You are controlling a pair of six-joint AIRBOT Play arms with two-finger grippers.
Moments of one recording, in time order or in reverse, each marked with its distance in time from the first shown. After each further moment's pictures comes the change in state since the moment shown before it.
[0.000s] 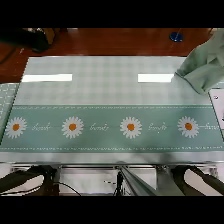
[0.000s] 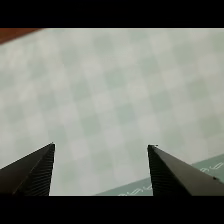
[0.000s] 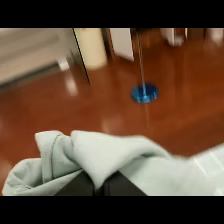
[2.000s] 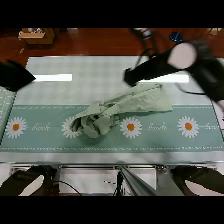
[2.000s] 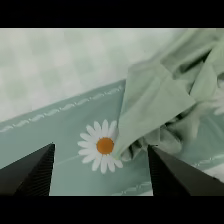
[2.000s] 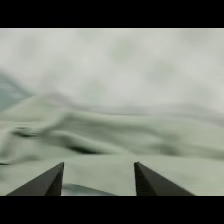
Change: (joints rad) left arm 0.000 0.331 -0.298 -0.145 -0.293 -0.040; right arm 0.765 -0.188 0.014 -0.033 0.640 -0.101
